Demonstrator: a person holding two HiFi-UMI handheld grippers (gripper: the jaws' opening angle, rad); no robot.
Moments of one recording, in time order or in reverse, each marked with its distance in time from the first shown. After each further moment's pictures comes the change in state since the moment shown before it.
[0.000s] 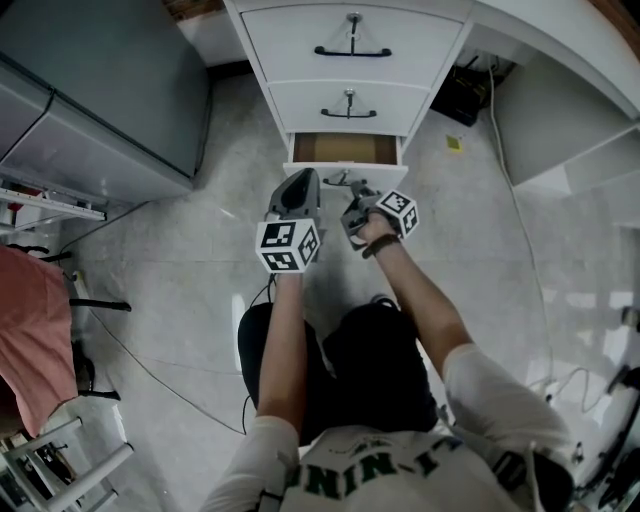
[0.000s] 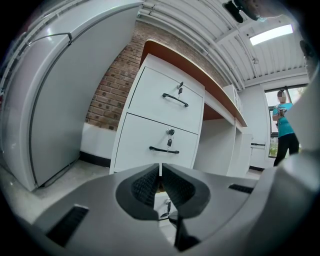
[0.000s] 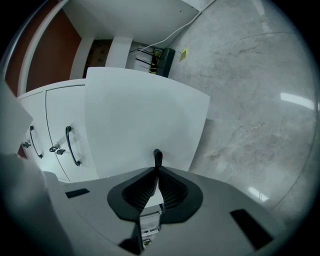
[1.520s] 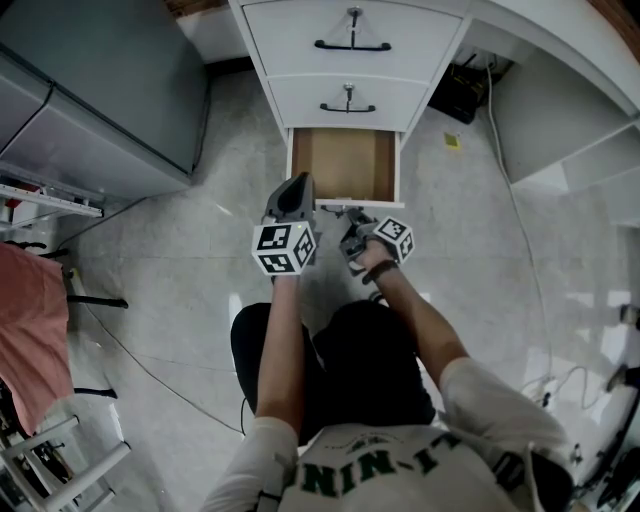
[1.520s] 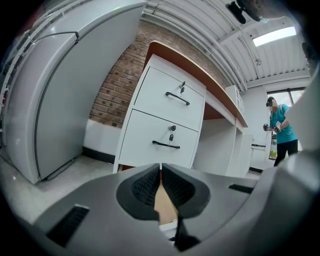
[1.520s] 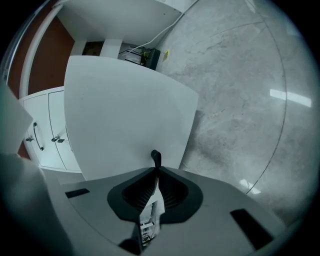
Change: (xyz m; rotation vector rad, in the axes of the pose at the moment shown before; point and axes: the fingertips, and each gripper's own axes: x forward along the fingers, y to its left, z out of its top) left arm -0.016 0.004 -0.017 -0.028 0.012 0.012; right arm -0.048 -0.062 -0.041 0.022 0.030 -0.059
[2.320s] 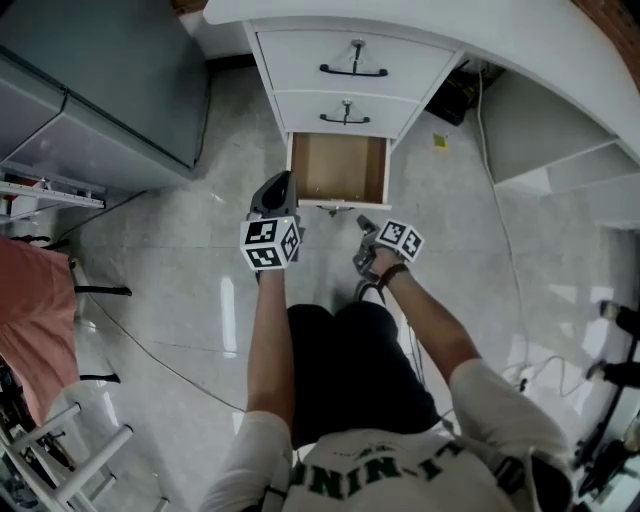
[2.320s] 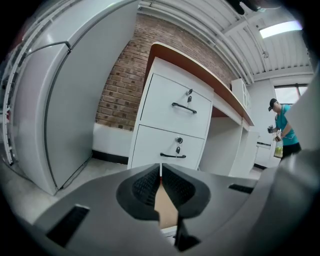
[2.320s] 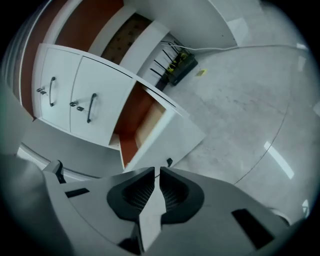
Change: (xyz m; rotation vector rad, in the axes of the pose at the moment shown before) left arm -0.025 0.017 0.051 -0.005 0.092 0.069; right arm -0.068 0.022 0.015 -0.425 0.103 -0.190
